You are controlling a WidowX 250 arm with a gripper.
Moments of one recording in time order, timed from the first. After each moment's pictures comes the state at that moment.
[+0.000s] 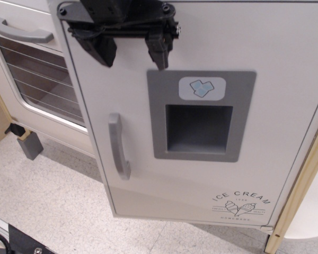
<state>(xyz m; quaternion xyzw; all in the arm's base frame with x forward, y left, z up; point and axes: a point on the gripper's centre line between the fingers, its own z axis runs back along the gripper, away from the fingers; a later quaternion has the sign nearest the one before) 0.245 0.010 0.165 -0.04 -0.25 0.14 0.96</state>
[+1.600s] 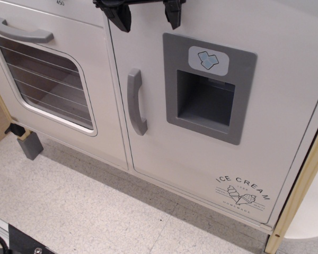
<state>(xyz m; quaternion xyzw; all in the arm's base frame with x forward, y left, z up) 0.312 0.034 0.158 -0.03 -0.27 0.20 0.94</state>
